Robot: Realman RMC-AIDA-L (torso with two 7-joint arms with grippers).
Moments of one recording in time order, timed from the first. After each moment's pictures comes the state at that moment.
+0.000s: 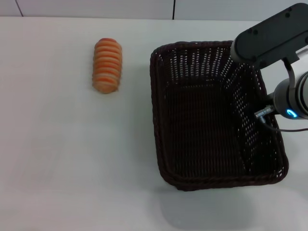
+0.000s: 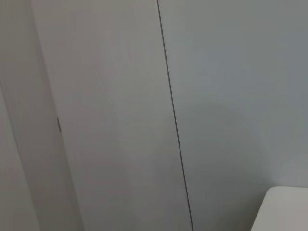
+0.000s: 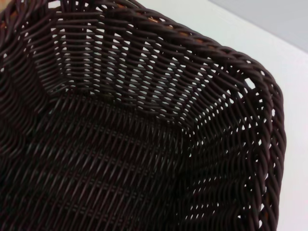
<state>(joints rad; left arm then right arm) 0.64 -2.06 1.55 1.60 2.42 -0.19 -2.68 0.43 2.07 1.13 1.70 0.02 -1.40 -2.88</state>
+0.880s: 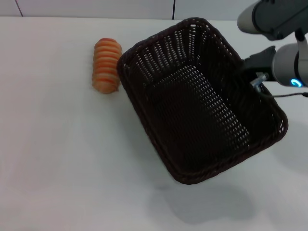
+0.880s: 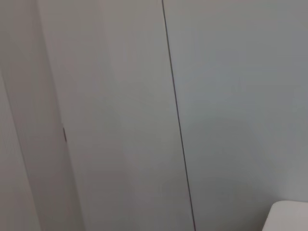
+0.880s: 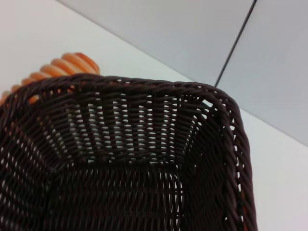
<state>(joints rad) 0.67 -2.06 1.52 1.67 2.41 -0.15 -2.67 0.50 1.79 1.05 1.69 0.33 -1.00 -2.89</state>
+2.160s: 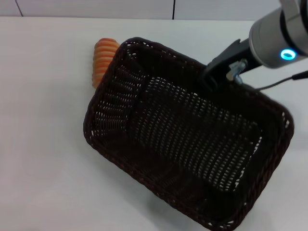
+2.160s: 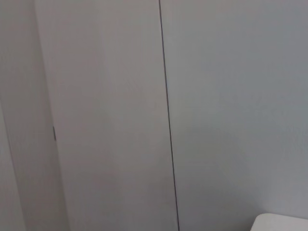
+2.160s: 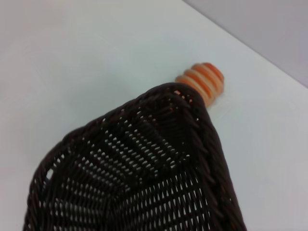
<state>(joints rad) 0.69 -2.07 1.51 1.76 2.37 -0.07 -2.69 0.80 1.66 1.10 1.81 0.82 -1.29 -2.90</state>
